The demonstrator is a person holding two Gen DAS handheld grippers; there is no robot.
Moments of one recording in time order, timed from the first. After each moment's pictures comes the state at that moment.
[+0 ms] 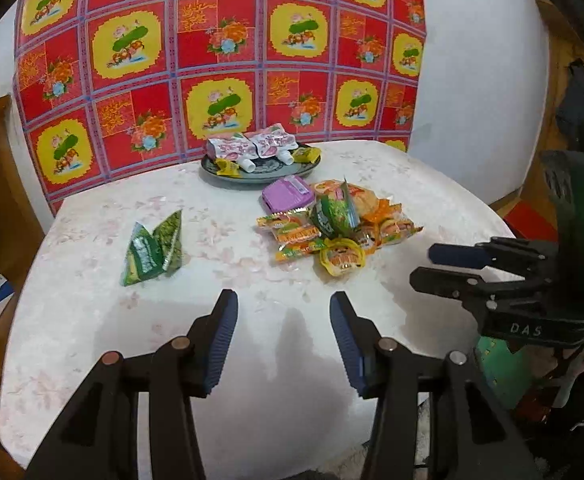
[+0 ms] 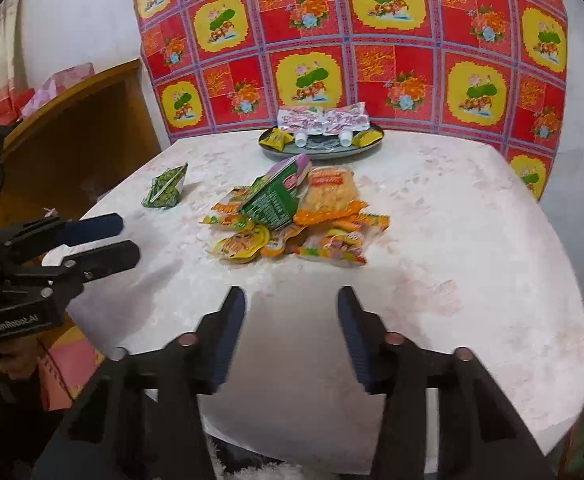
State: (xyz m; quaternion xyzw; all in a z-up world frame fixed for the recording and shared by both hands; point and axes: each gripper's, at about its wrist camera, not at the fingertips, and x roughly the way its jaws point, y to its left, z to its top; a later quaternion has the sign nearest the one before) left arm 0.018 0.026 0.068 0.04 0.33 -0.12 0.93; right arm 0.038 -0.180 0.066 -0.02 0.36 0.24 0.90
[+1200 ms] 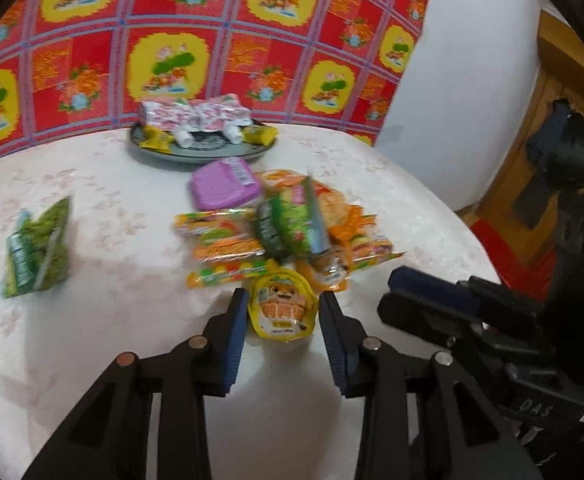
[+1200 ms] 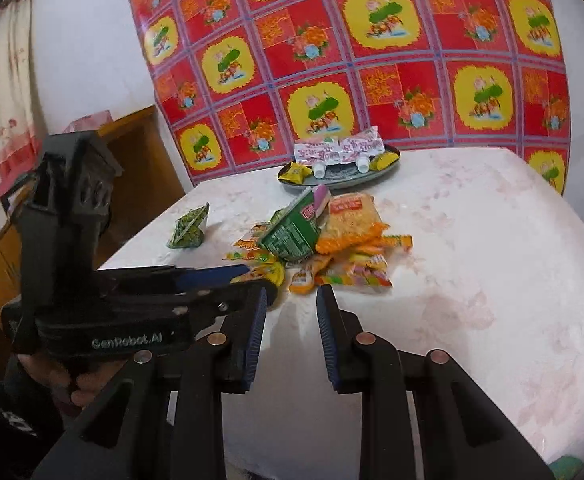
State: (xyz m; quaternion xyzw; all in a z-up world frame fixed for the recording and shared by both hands) left arm 0.077 0.000 0.043 -0.04 0.37 -0.19 0.91; right arm 0.041 -0.181 0.062 0.05 0.31 0.27 0.91
